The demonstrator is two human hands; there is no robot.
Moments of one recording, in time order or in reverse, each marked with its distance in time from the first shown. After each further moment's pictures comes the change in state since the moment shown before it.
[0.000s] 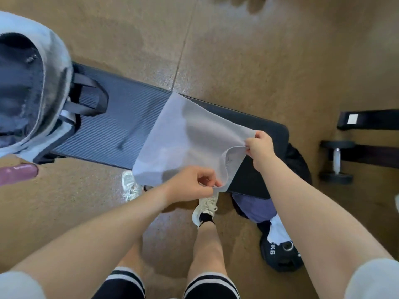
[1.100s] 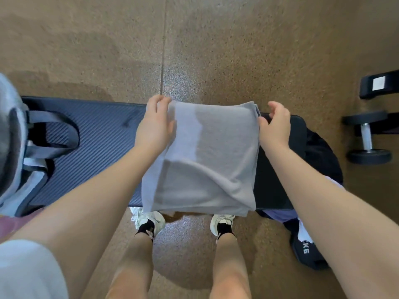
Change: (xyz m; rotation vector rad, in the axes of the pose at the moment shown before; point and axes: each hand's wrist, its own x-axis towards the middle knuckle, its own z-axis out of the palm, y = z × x) left_hand 0.133 -0.008 -0.122 0.789 0.643 0.059; right_hand 0.080 -0.005 -0.001 -0.133 0.289 -0.344
